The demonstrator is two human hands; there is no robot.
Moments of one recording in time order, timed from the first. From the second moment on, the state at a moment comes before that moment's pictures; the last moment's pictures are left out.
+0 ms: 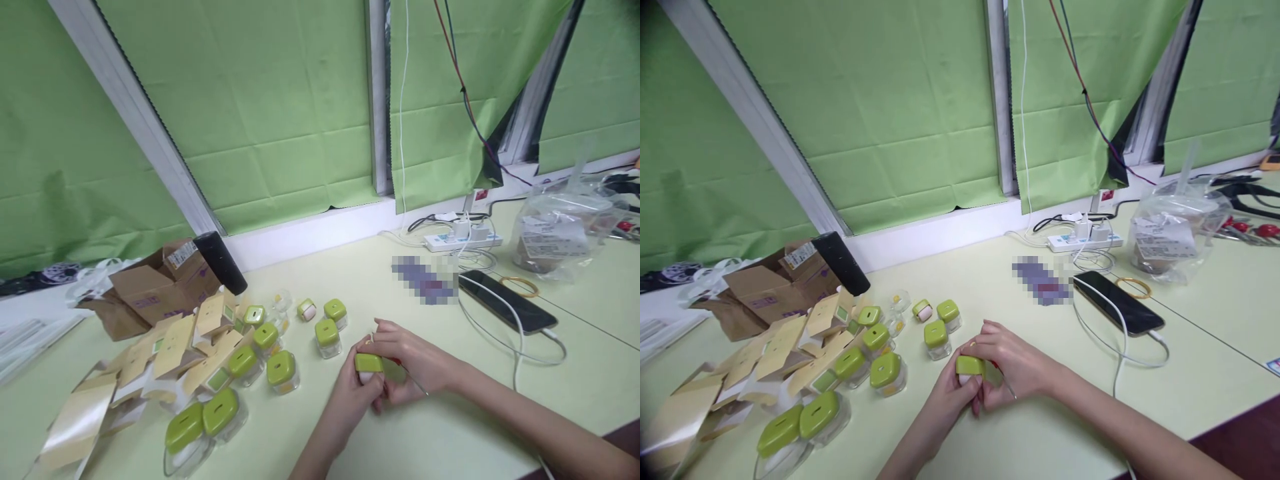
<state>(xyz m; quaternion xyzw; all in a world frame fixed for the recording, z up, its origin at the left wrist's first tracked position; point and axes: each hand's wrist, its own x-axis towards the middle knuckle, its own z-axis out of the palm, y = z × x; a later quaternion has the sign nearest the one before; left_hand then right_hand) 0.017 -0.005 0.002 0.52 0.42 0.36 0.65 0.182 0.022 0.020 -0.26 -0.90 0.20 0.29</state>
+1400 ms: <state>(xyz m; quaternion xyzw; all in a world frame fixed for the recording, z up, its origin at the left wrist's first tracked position) 0.000 -0.004 0.011 0.34 0.35 0.49 0.72 0.215 0.058 0.005 -0.50 -0.81 0.13 0.26</state>
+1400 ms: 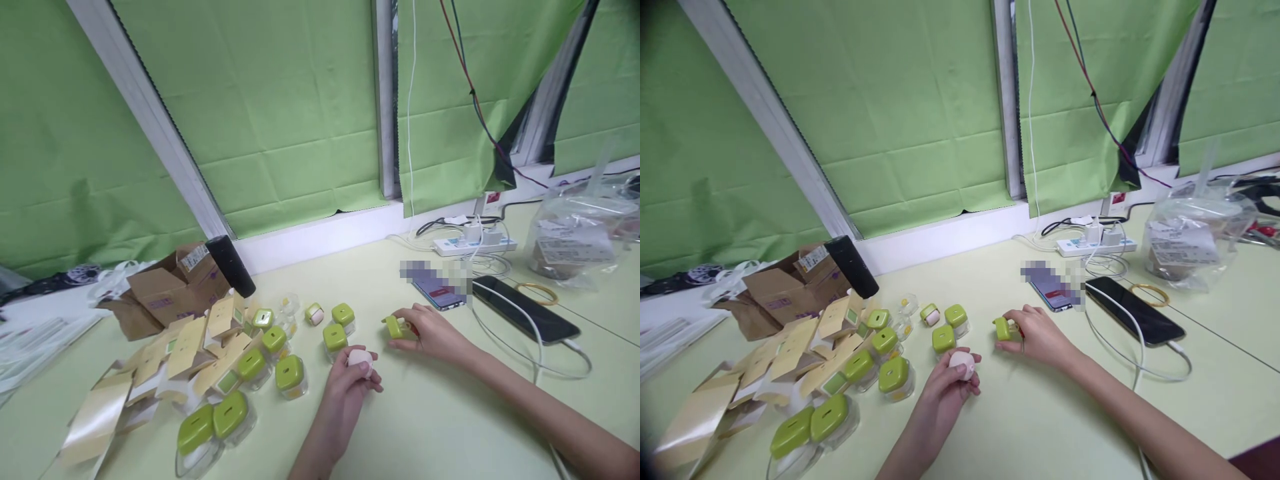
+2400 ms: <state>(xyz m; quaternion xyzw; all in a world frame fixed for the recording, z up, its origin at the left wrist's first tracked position) 0.003 -0.009 0.006 0.23 0.32 0.28 0.88 0.188 0.029 -0.003 -0.25 -0.86 0.25 0.37</state>
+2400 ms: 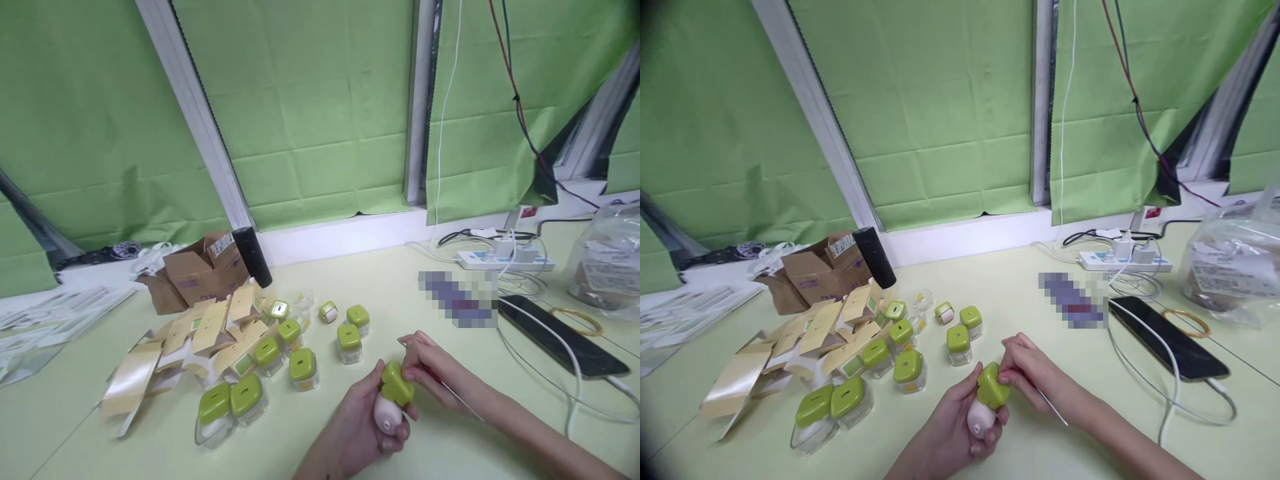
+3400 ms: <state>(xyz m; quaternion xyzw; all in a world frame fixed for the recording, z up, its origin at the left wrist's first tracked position) 0.009 -0.012 0.001 0.43 0.39 0.42 0.70 0.179 0.017 0.008 -0.35 -0.74 0.43 0.38</state>
